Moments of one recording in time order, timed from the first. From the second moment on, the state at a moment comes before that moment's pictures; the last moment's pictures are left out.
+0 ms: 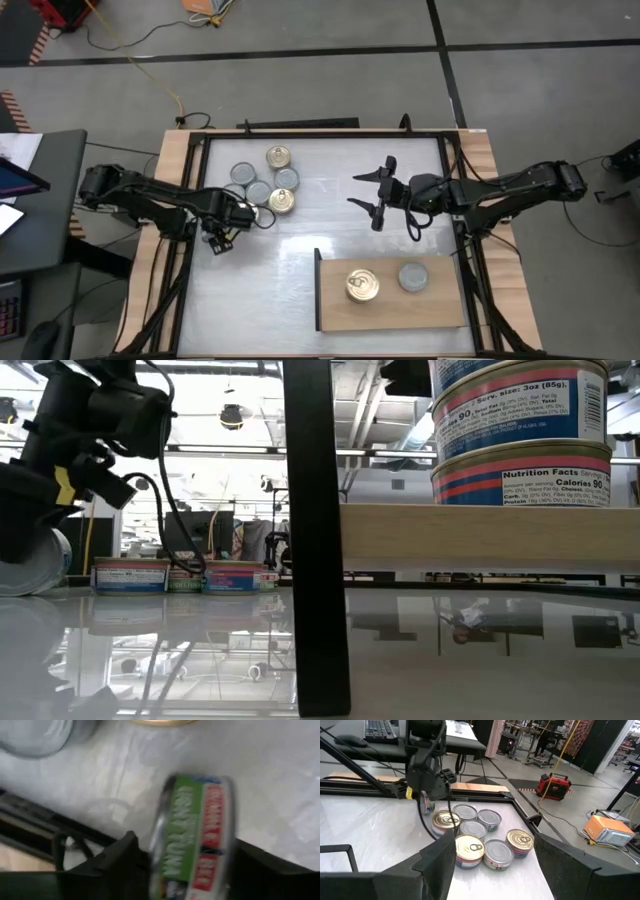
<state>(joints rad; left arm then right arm) -0.06 1.27 0.73 -1.25 -0.04 -0.52 0.10 1.12 0.81 0.11 0.41 -0.13</state>
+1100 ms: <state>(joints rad) -0.08 1.16 0.86 -0.21 -0.21 -0.18 0.10 1.06 0.87 -0.26 0.28 0.05</state>
